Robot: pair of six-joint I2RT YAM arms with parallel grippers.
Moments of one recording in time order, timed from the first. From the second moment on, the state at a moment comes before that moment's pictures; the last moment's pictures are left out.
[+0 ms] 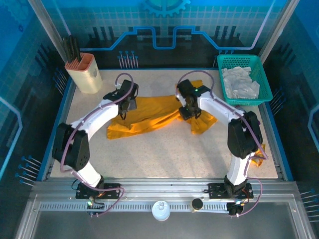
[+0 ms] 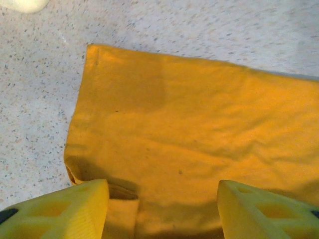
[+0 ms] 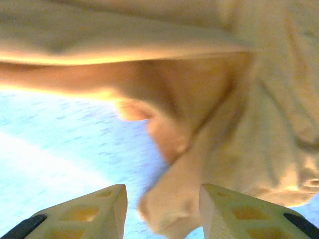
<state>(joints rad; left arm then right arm) -0.35 1.62 1.25 -0.63 -0.38 -0.52 0.51 1.83 1.48 -0.95 0.14 -0.04</state>
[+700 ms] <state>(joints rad) -0.36 1.48 1.08 -0.69 -0.34 -0.59 0.56 2.12 1.61 -0.87 0.15 0.02</state>
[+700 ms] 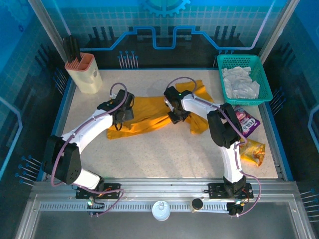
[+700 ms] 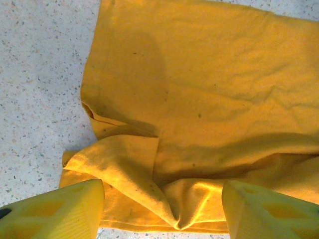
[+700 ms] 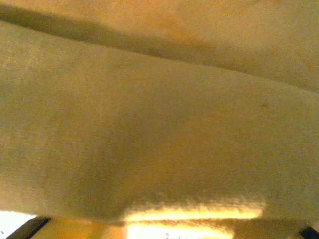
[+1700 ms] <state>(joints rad) -0.35 1.49 1.08 -0.92 -0.33 -0.63 0.78 1.51 1.11 -1.07 -0.05 0.14</state>
